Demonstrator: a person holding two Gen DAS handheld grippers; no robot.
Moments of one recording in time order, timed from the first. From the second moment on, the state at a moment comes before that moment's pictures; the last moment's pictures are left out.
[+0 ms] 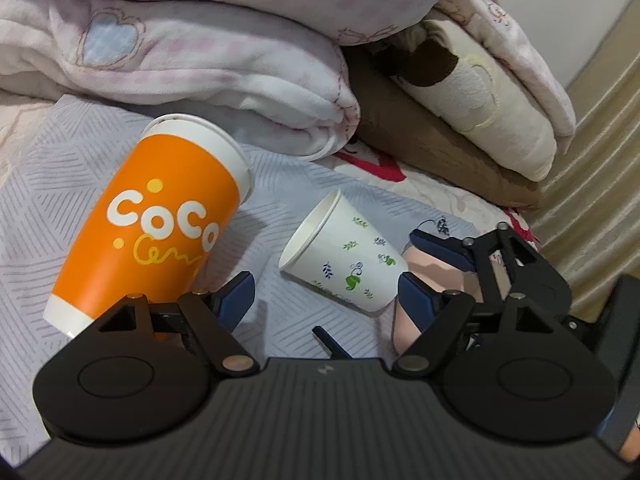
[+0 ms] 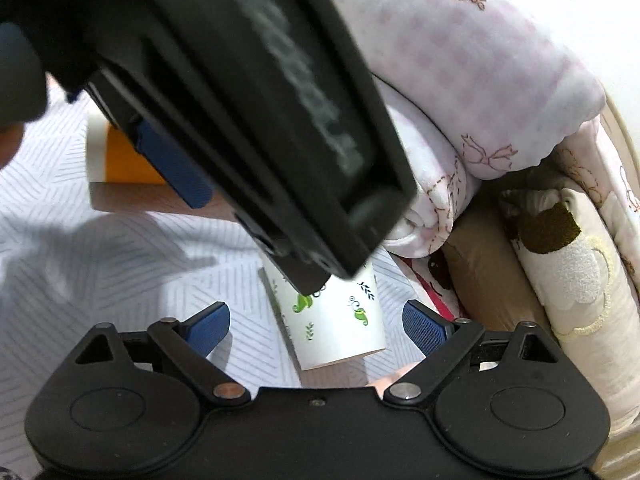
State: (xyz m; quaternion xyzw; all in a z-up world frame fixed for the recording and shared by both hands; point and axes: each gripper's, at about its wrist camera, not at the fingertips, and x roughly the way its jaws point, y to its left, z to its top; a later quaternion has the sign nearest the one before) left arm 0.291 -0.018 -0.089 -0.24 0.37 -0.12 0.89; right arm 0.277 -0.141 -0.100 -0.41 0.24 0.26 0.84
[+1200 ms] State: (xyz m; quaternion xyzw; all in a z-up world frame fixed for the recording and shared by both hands) left arm 0.261 -0.010 -0.099 -0.30 0.40 -0.14 0.85; right arm 0.270 -0.174 -0.080 -0.14 0.39 0.20 0.89
